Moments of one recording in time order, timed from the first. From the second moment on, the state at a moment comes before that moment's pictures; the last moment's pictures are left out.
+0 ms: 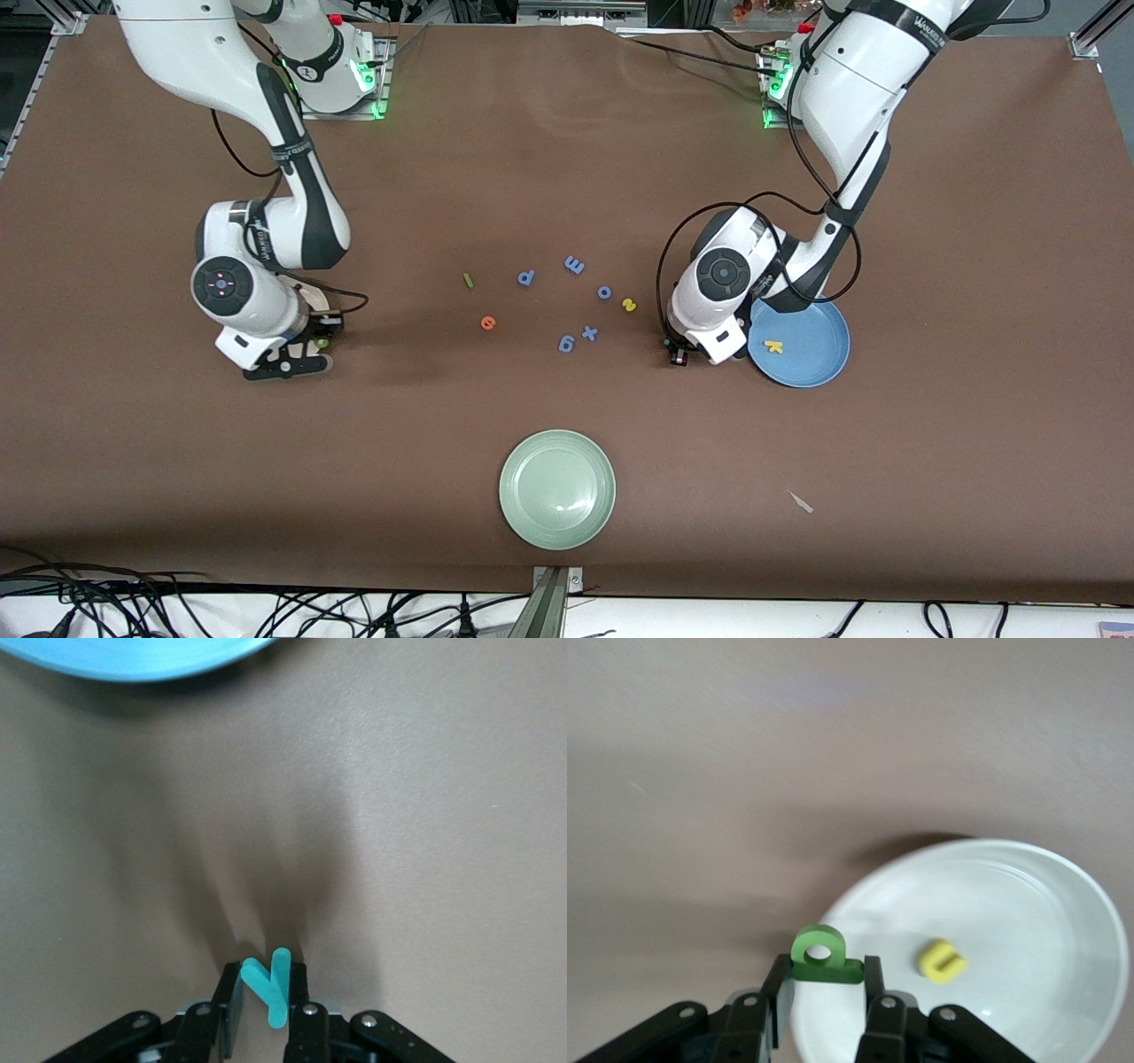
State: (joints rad) left arm -0.27 0.70 -0.25 -1.76 0.16 2.42 -2.02; right arm 0.45 0.50 -0.33 -1.95 0.04 2.30 -0.08
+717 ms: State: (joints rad) left arm -0.09 0.53 -0.22 -1.73 0.19 2.11 -1.36; right arm 0.45 0.47 -0.28 -1.93 0.05 2.20 -0.03
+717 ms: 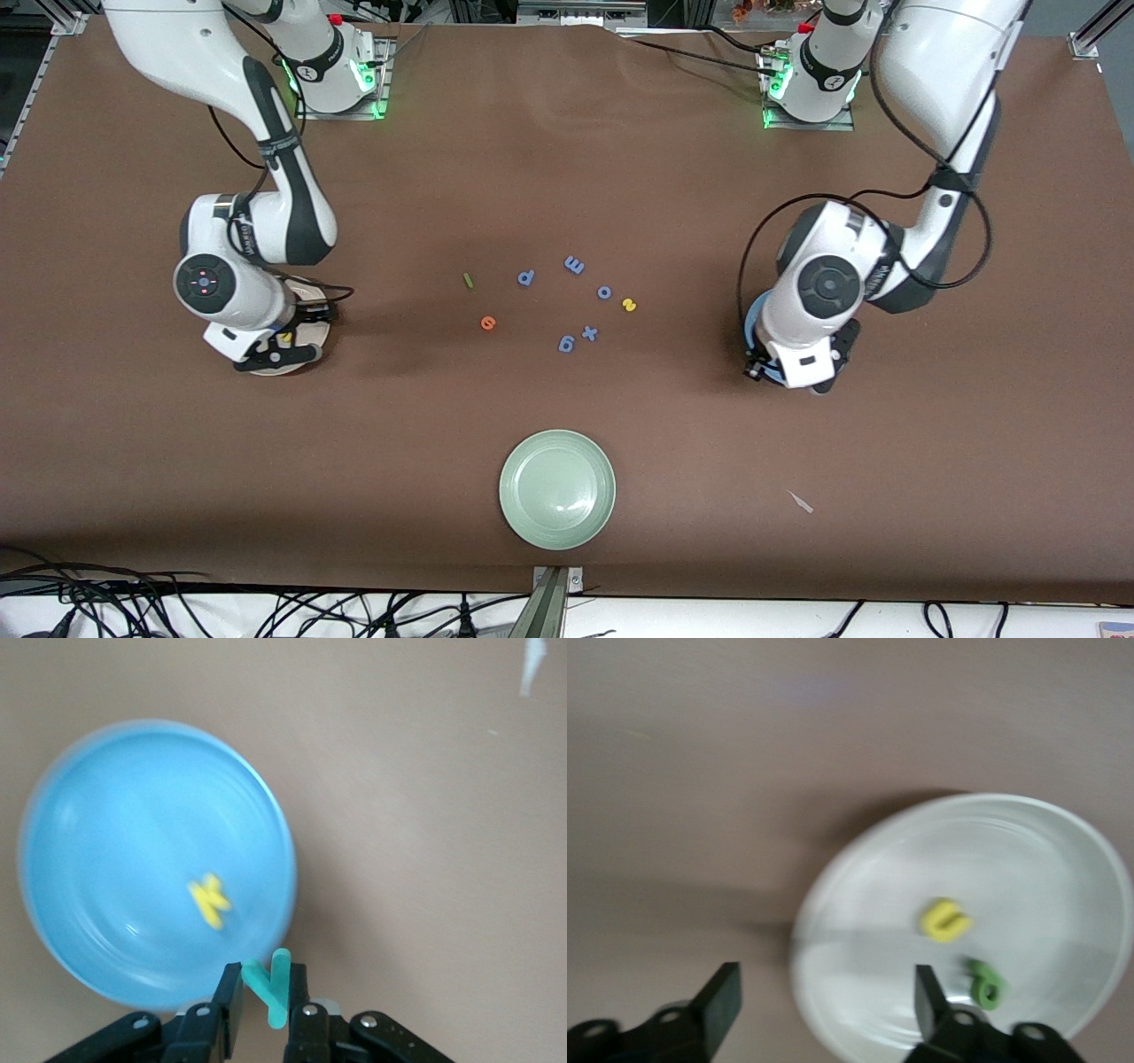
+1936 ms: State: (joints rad) left arm -0.08 0.53 -0.37 -1.71 0.08 2.08 -1.20; right arm 0.46 0.43 0.05 -2.04 0.05 2.37 0.28
